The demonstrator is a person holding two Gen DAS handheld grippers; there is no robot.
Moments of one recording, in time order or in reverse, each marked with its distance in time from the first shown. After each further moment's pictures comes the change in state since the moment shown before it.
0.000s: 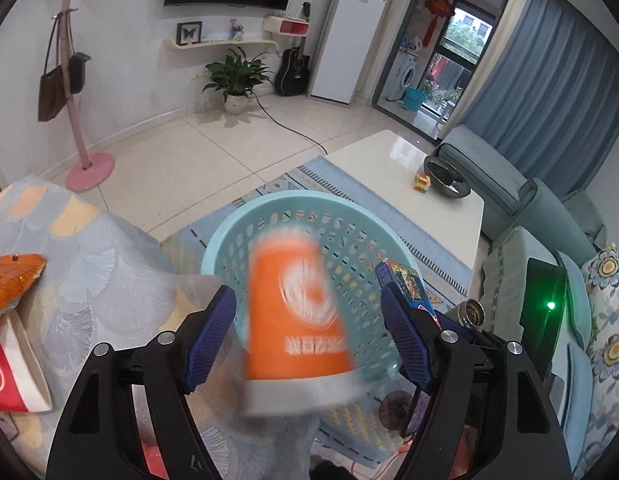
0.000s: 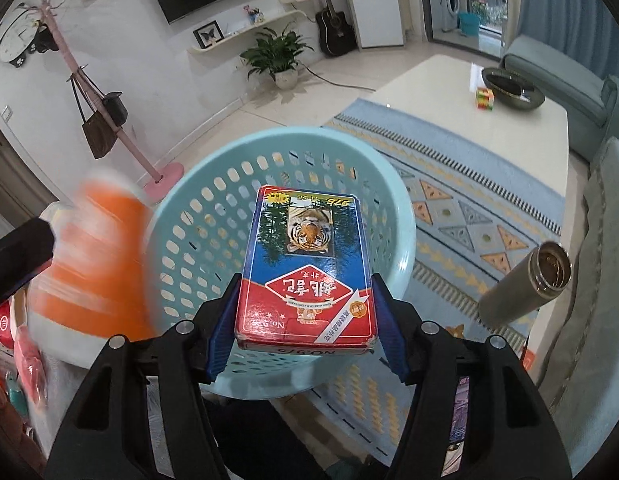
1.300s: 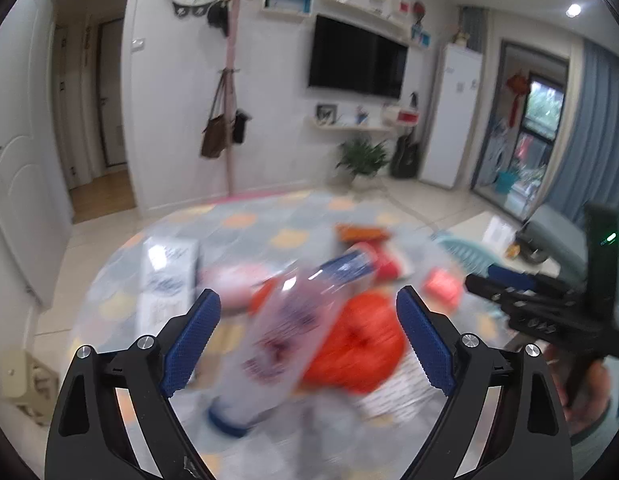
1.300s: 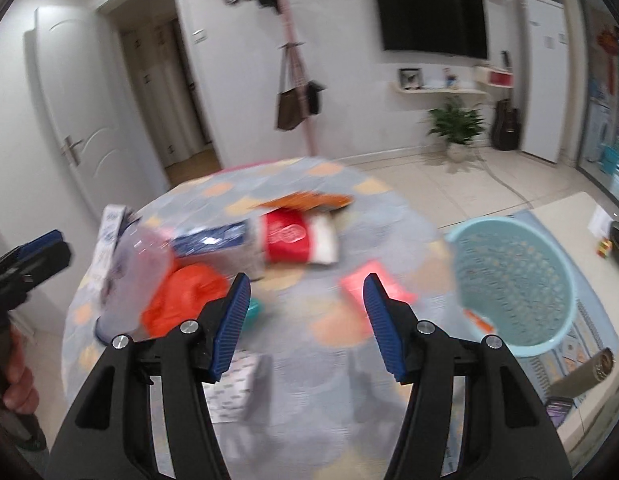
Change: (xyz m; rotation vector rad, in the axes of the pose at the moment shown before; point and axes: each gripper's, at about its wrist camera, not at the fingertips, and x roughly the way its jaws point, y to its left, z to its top) left arm -0.305 0.153 -0.152 -0.116 -0.304 0.380; right arm -0.155 0.245 -0.120 -0.541 -0.137 0.393
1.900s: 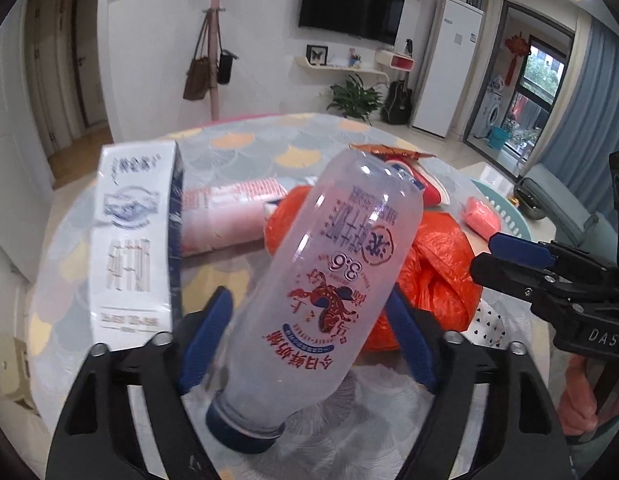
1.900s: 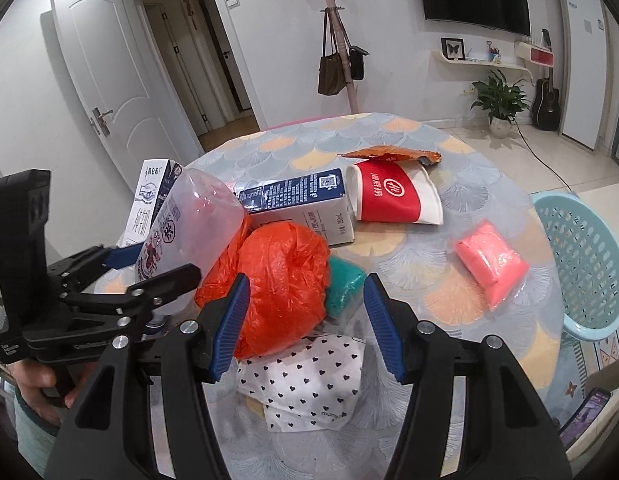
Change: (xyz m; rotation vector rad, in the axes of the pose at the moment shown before) left arm 0.075 0.038 -0.032 -0.002 0.200 -0.078; right arm 0.040 0.052 -0.015 -0.015 0.108 0.111
